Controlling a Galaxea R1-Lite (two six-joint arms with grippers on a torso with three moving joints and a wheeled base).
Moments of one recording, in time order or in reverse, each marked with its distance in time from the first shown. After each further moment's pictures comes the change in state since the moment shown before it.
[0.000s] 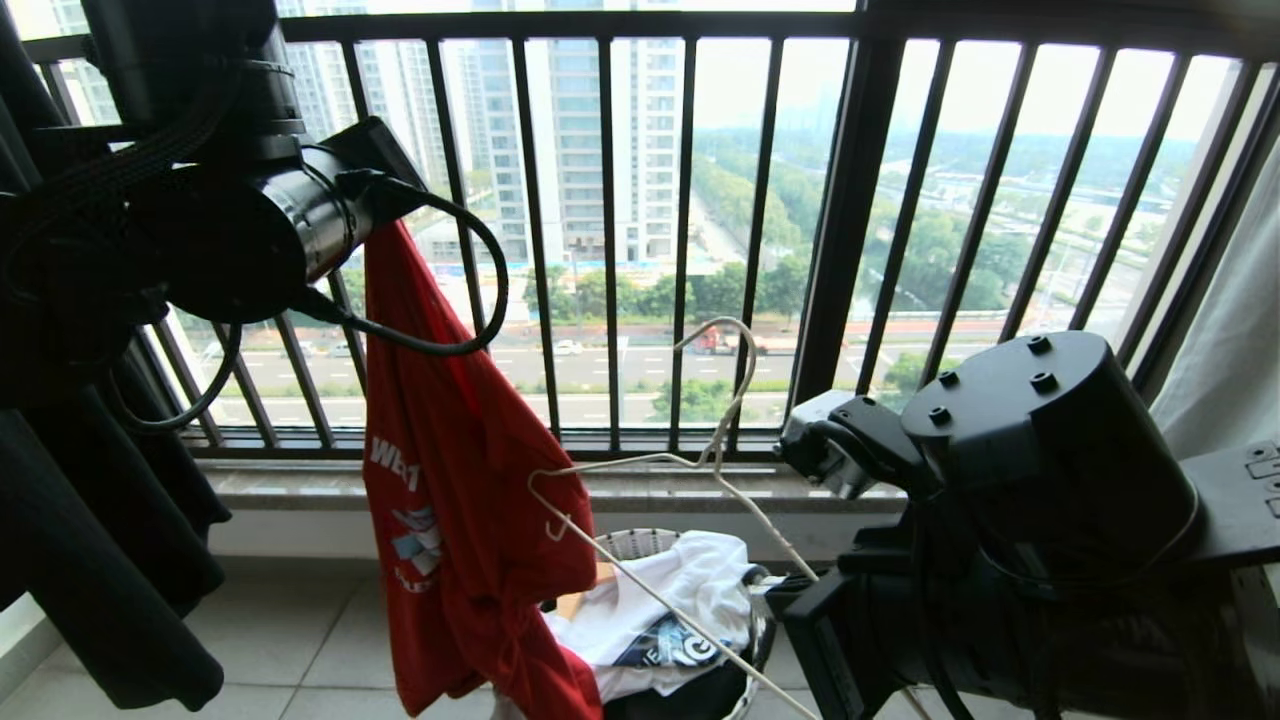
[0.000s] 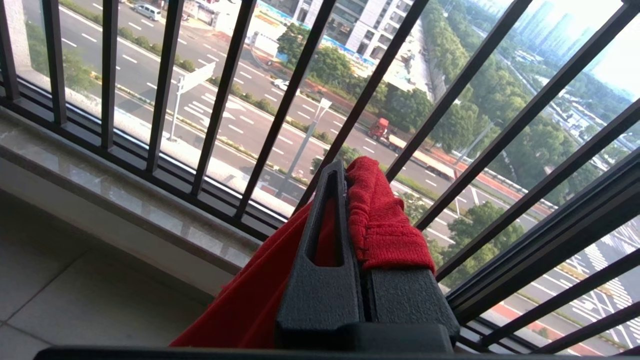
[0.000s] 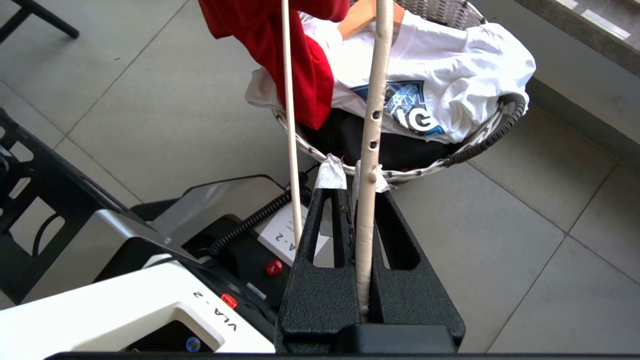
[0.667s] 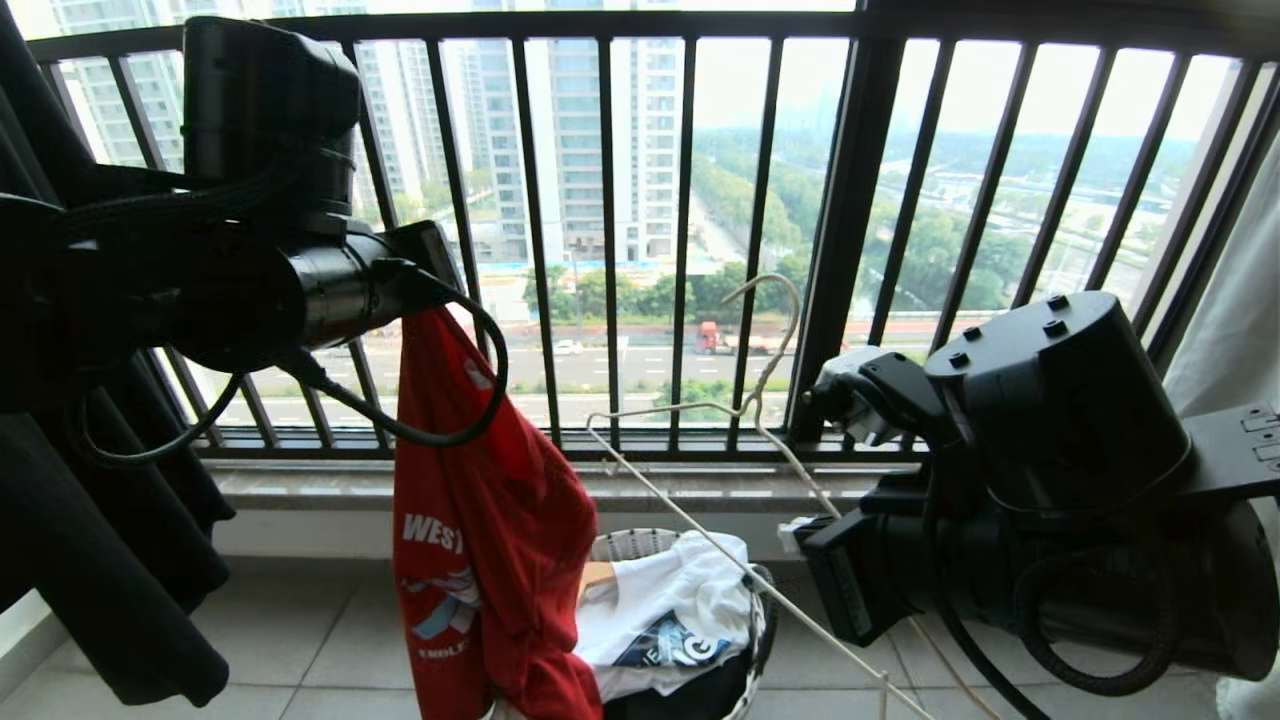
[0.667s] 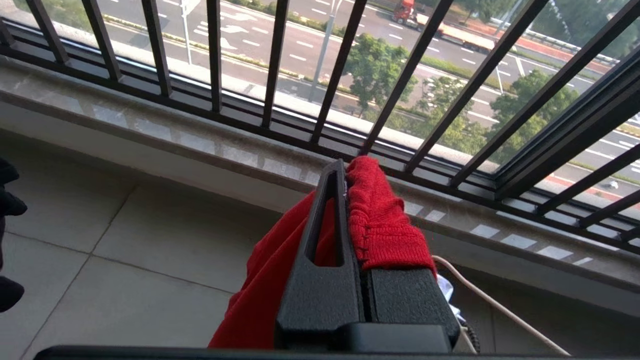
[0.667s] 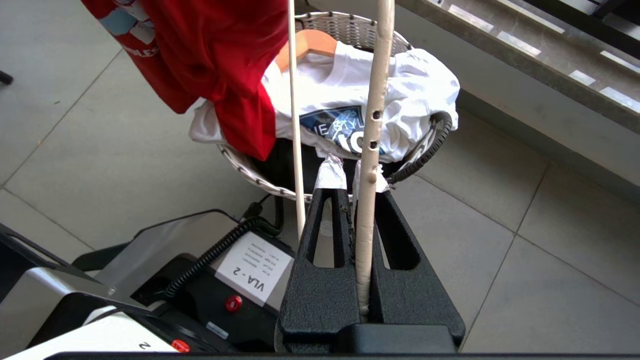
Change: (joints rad) left arm -0.009 0.006 0.000 0.303 -0.136 0.006; right arm -0.086 -0.003 -0.002 -0.035 -0.077 -0.054
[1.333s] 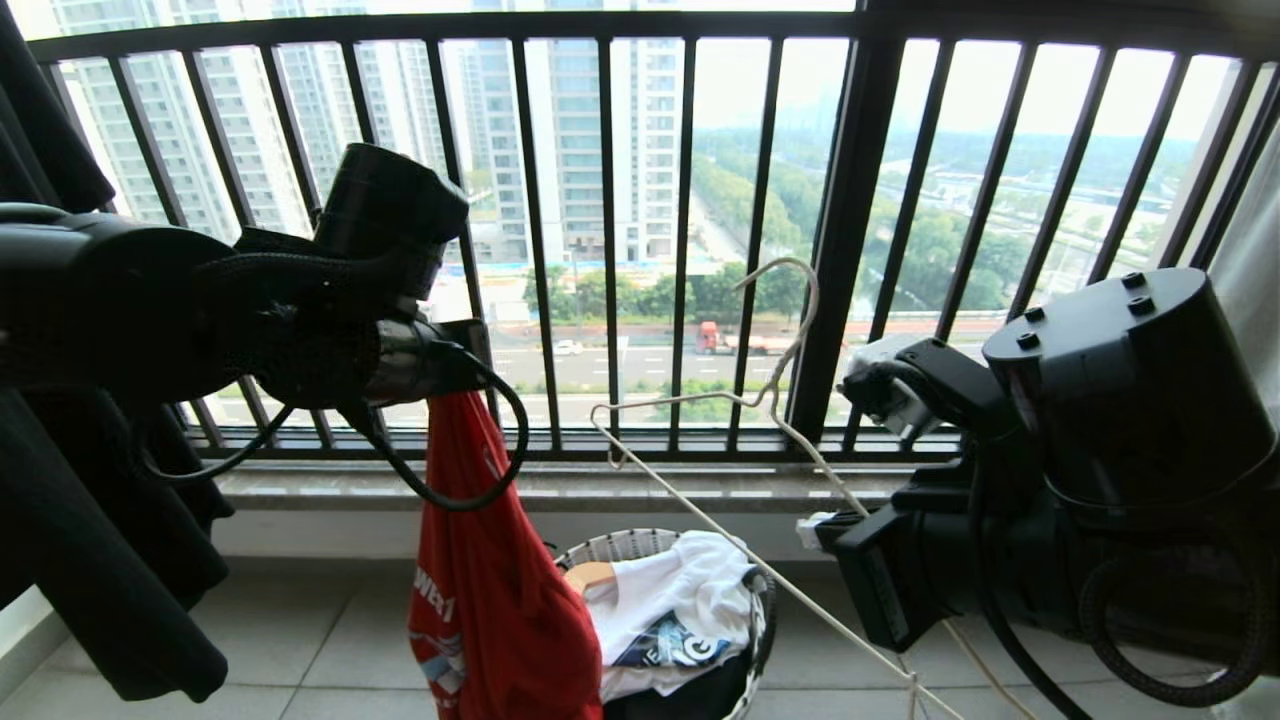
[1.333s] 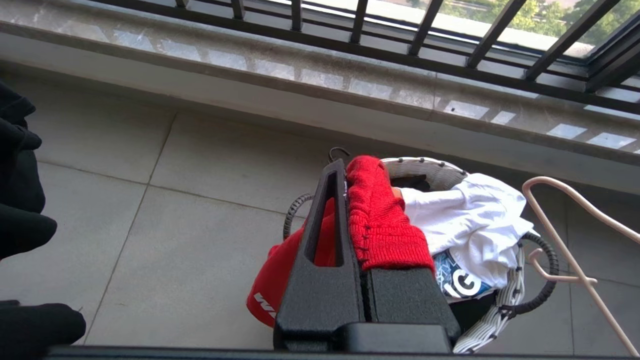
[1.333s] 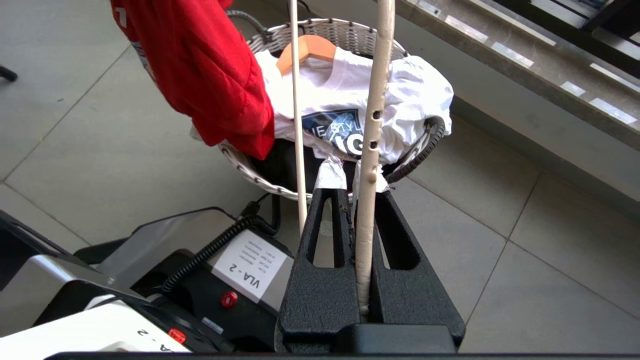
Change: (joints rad) left arm 0.003 0.114 -0.043 0.238 -0.055 -0.002; right arm 0.002 -0.056 0.002 0.033 0.006 -0.024
